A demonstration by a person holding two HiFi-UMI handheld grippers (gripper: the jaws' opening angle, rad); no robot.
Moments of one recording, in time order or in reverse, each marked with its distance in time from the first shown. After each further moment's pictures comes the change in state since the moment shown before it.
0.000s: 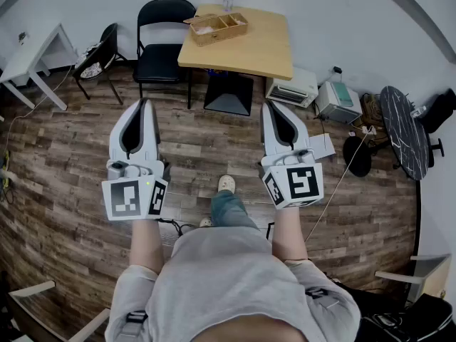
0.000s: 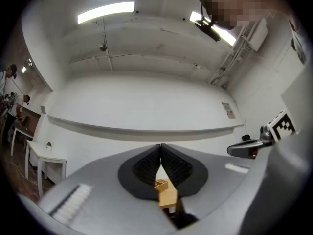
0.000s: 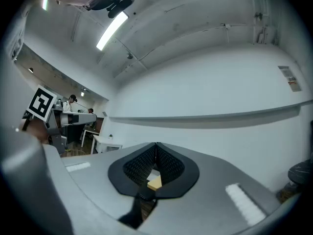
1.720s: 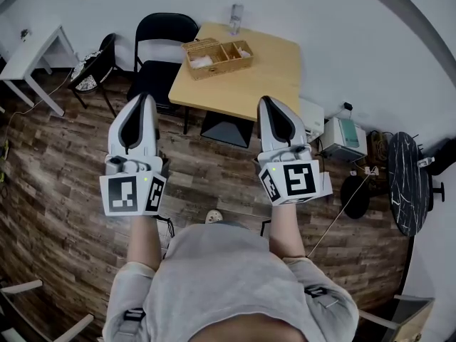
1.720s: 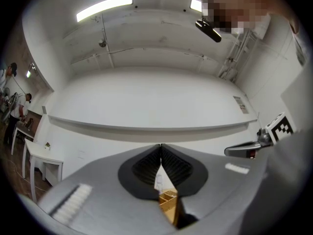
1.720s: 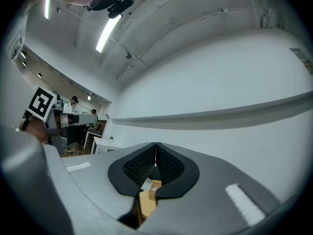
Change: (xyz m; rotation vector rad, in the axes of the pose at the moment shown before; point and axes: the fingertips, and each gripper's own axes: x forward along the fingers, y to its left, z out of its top) left arm 0.226 0.017 -0.061 0.015 -0.028 0.087; right arm 0.215 -0.136 -0.040 0.002 -0.050 0.112
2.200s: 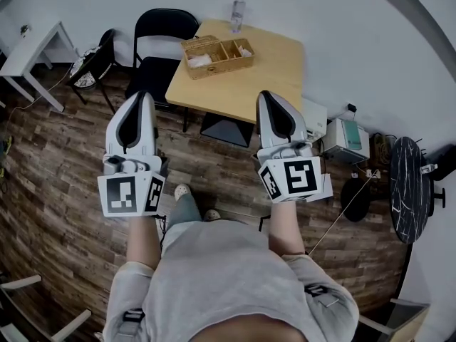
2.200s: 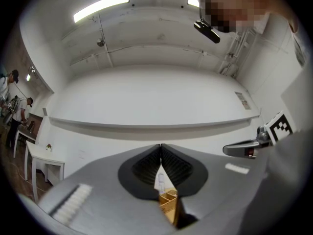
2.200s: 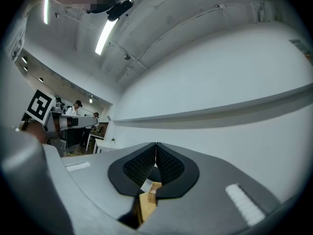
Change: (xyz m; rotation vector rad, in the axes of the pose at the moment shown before) left arm 0.030 -0.008 -0.018 0.024 0.016 0.018; right arm 0.028 -0.026 -0.014 0.026 -0.014 0.031
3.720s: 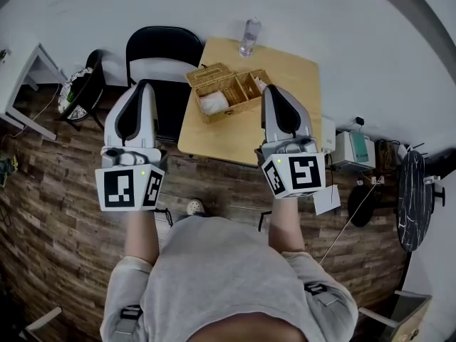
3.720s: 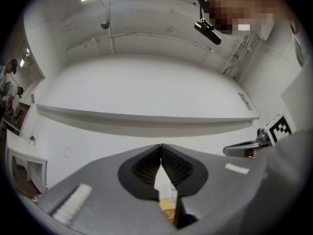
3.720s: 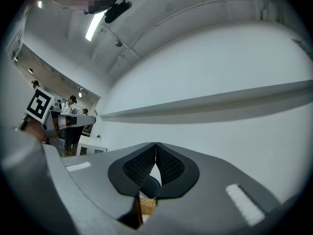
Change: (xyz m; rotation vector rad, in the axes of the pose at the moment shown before) left arm 0.213 0.147 -0.079 -0.040 0.001 -0.085; right arm 0.241 -0.037 -0.058 -0.014 0.028 -0.103
